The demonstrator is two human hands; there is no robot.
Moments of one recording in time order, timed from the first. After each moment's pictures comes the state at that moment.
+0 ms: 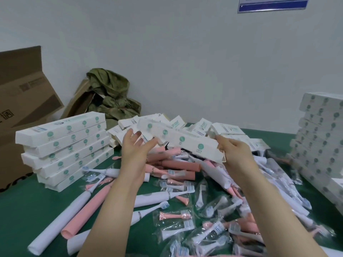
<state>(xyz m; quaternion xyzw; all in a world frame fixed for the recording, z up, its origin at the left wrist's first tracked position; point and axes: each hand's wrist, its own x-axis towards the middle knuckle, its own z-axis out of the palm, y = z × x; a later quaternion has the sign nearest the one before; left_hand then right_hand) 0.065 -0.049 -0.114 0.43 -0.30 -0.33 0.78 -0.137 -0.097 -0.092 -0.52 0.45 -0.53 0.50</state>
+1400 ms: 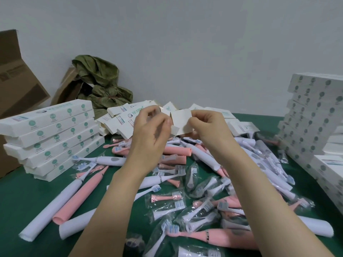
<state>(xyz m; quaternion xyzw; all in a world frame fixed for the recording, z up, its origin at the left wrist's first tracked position) 0.023 -0.035 -0.107 0.50 -0.65 0.06 0.57 -0.119 -0.075 -0.074 -0.68 0.29 -0.50 0.45</state>
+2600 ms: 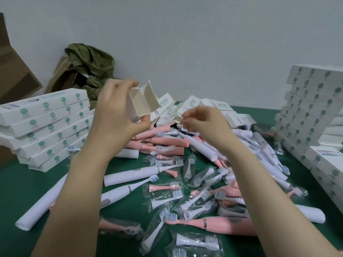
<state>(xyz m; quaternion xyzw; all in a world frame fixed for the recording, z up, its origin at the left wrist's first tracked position) 0.067 -0.010 -0.078 0.57 -0.65 0.23 0.46 -0.130 -0.082 -0.084 -0.73 0.39 -0.43 0.36</state>
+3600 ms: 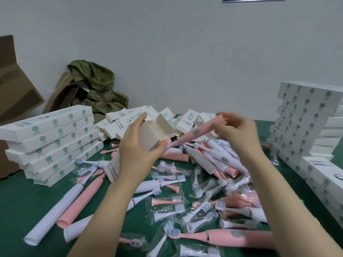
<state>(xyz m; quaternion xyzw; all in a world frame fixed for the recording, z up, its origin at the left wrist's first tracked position) 0.040 -0.020 -0.126 0.55 -0.56 0.08 0.61 -0.174 -0.087 -0.082 -0.64 0.42 -0.56 0.32</state>
